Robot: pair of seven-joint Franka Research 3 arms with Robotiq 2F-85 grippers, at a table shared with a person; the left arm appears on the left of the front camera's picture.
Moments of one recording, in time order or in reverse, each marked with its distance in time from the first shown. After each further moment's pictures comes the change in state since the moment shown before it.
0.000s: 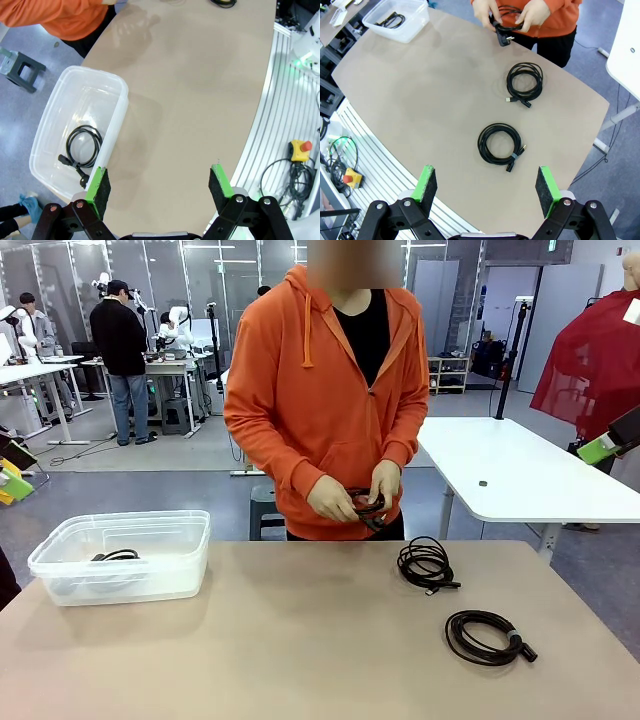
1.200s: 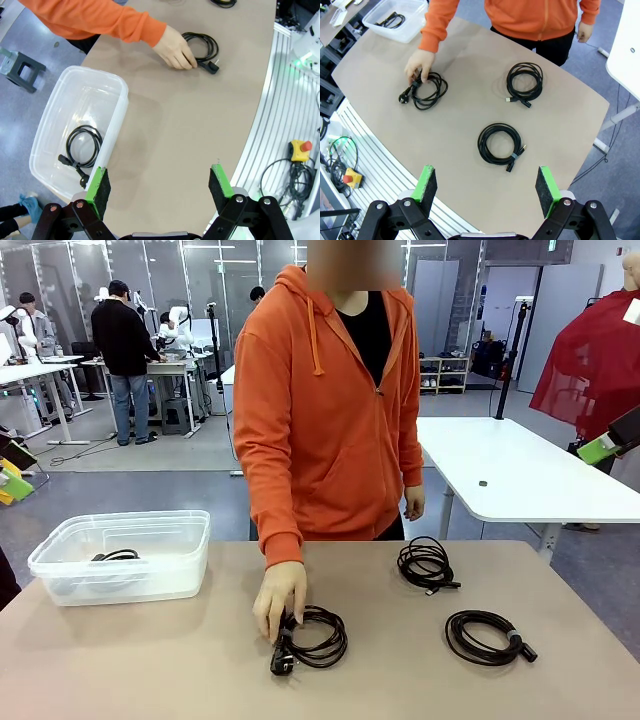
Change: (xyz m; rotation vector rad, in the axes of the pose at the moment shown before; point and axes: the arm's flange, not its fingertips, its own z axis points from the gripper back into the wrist) left arm 0.000 0.000 0.000 0.000 0.000 0.000; right arm 0.000 0.000 0.000 0.000 0.000 0.000
